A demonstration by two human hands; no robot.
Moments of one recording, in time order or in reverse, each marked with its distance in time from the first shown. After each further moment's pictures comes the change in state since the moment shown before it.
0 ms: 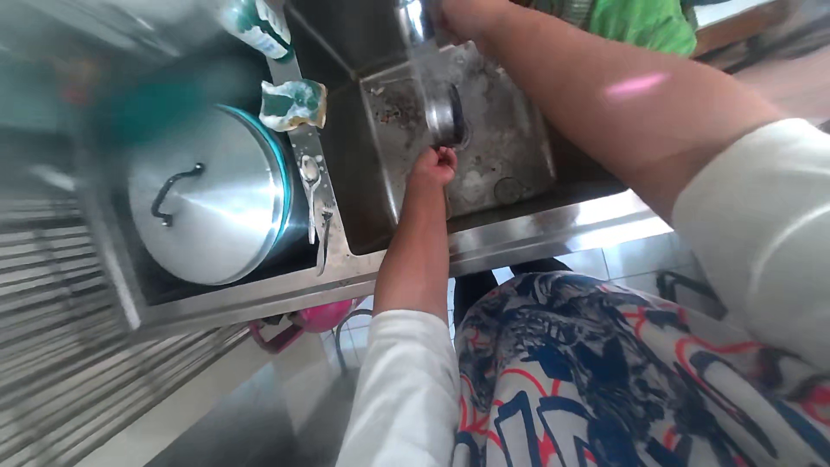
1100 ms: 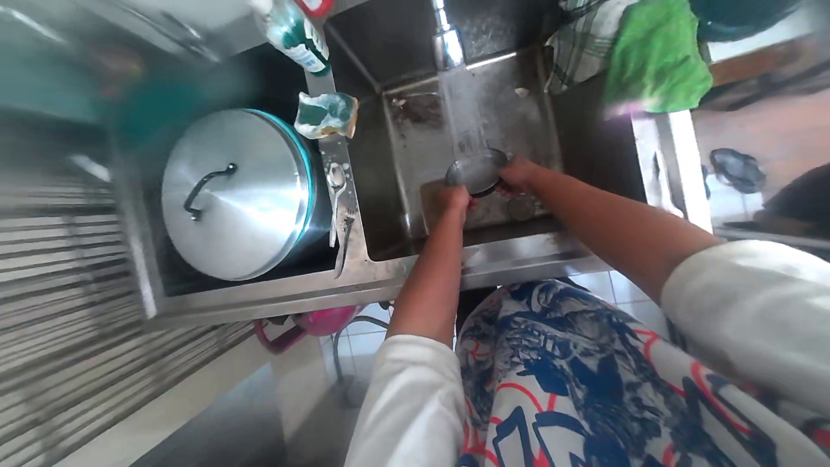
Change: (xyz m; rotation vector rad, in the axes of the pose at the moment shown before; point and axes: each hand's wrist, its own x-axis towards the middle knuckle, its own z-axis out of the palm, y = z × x) left_hand -0.005 -0.027 -0.031 0.958 0.238 0.122; right_hand -0.084 0.180 0.052 -0.032 -0.284 0.695
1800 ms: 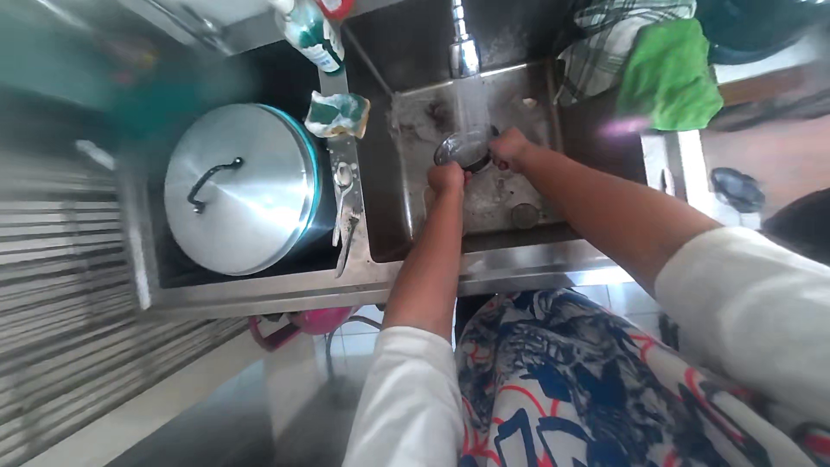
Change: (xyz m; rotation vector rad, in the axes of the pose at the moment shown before) left_hand -0.009 0.053 -0.016 -0.219 0.172 0.137; right_hand -0.019 -0.078 0.000 -0.049 0.174 -0.134
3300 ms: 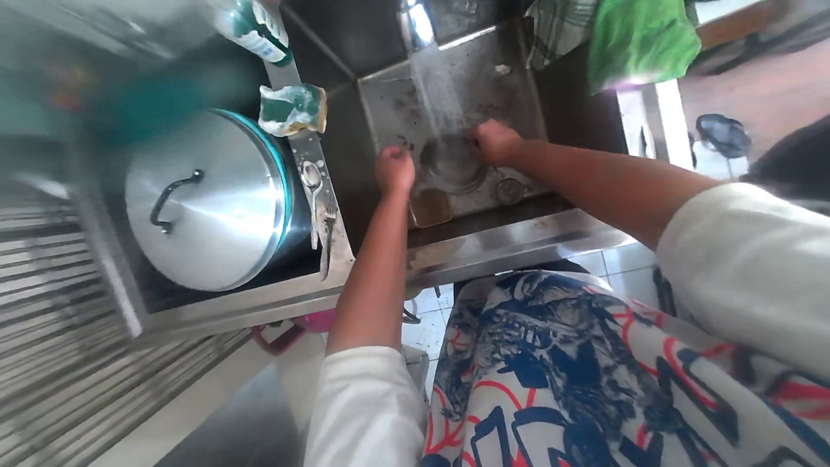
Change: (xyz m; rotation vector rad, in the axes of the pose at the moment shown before) left_hand 0.018 -0.004 -0.060 0.476 -0.047 0.354; right_hand -0.003 0.048 -0.013 -0.664 -0.074 -0.591
